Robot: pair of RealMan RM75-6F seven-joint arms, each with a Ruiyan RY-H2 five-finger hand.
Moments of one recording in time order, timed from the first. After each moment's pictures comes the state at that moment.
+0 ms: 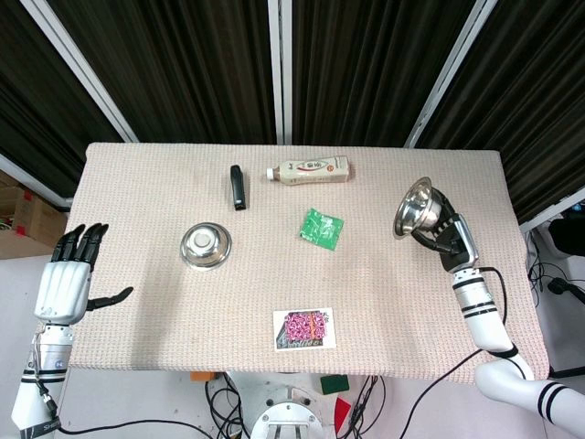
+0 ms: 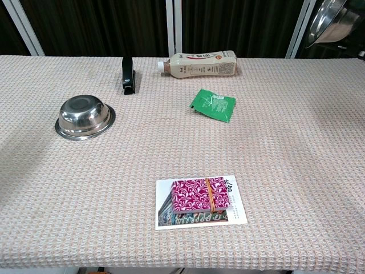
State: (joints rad) left arm -0.18 -1.20 -0.11 -1.79 1.41 1.47 0.32; right arm 0.43 -1.41 0.33 -1.42 -1.37 1.03 1.48
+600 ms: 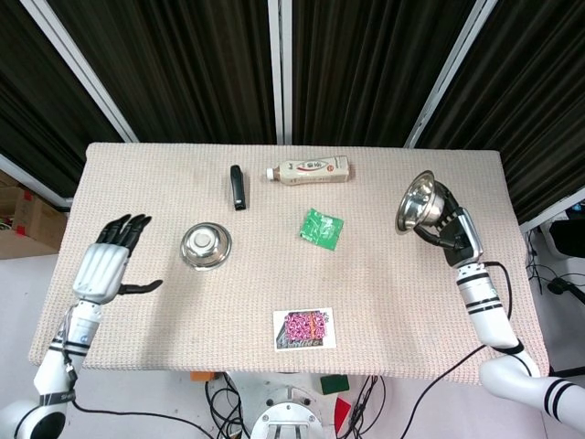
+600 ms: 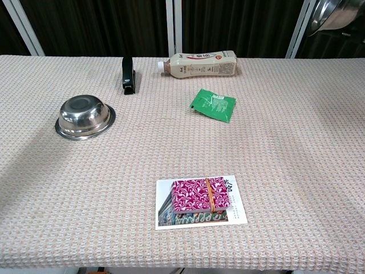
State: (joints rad) left arm -0.35 -1.22 -0.15 -1.72 1.38 1.22 0.21; right arm 0.45 -1.37 0.33 -1.45 -1.36 1.04 1.46
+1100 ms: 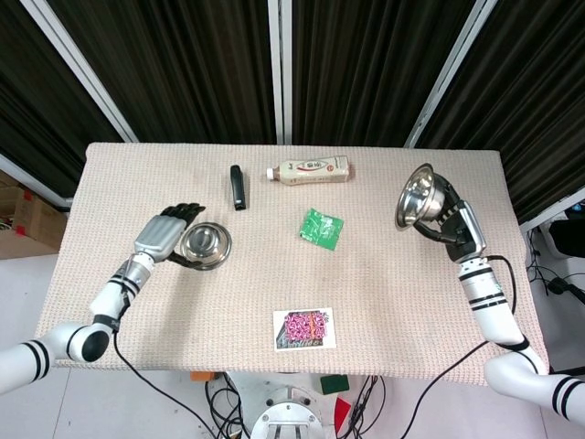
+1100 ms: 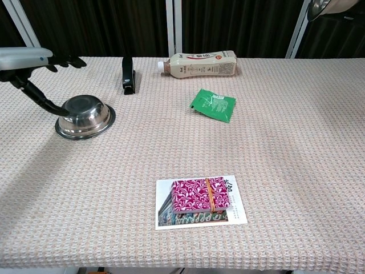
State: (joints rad) left arm -0.69 -1.36 -0.22 -1.43 1.08 0.71 0.19; right arm 0.46 -1.32 0.34 -1.50 -1.37 1.04 1.44
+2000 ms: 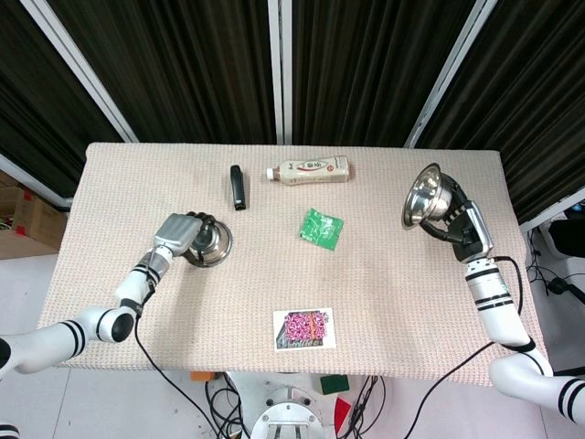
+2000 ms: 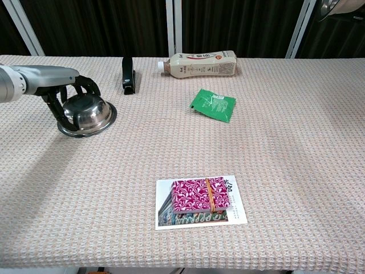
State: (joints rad) left arm -0.82 -1.50 -0.14 -1.23 0.99 0.67 0.24; right arm 0.46 -1.30 0.34 -1.50 -1.34 1.04 1.43
